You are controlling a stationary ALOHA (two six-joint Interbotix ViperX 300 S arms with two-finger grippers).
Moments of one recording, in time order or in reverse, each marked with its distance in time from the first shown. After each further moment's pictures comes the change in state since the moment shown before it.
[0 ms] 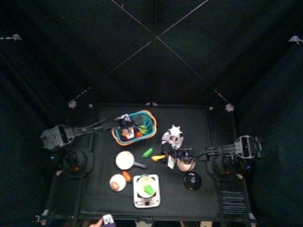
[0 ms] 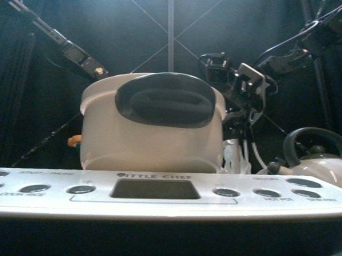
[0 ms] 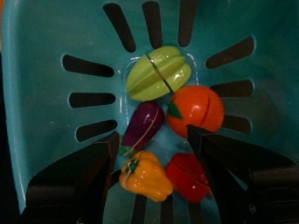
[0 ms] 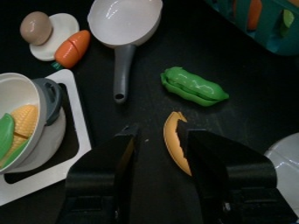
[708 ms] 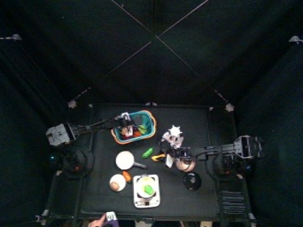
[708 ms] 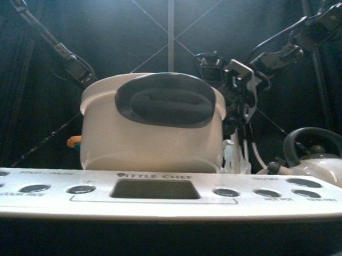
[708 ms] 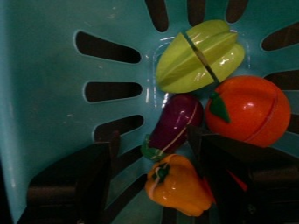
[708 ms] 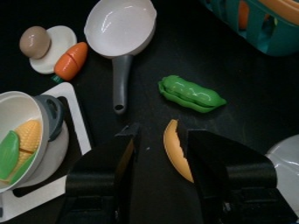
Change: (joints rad) left arm 0.032 0.124 0.012 0.083 -0.104 0.006; right arm -0.017 0.003 -0.048 0.034 0.058 0.000
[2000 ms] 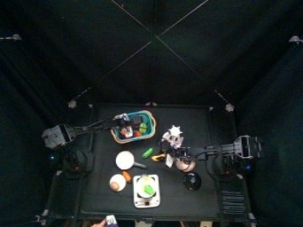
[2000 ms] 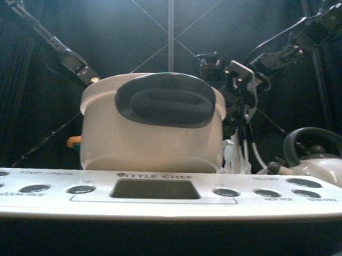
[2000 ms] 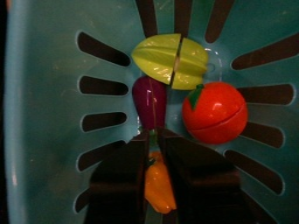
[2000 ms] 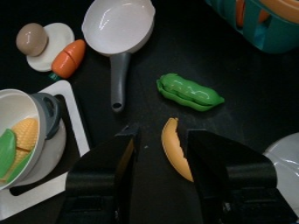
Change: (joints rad) left arm -0.014 -0.074 0.015 -0.077 0.002 0.006; right arm 0.006 0.008 0.003 -0.020 0.003 -0.005
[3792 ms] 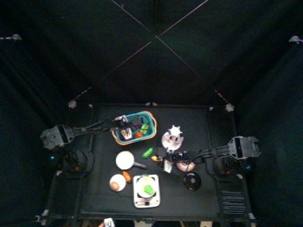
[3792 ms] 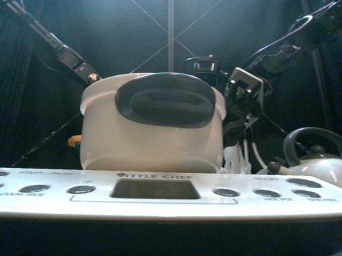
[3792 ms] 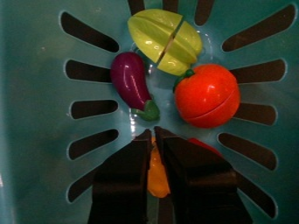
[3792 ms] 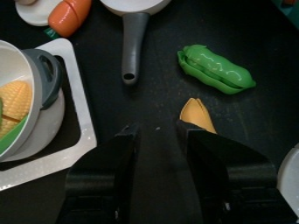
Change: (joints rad) left arm -0.023 -0.060 0.018 -0.048 0.080 -0.006; right arm 0.072 0.081 -0.044 -0.038 0.071 -0.003
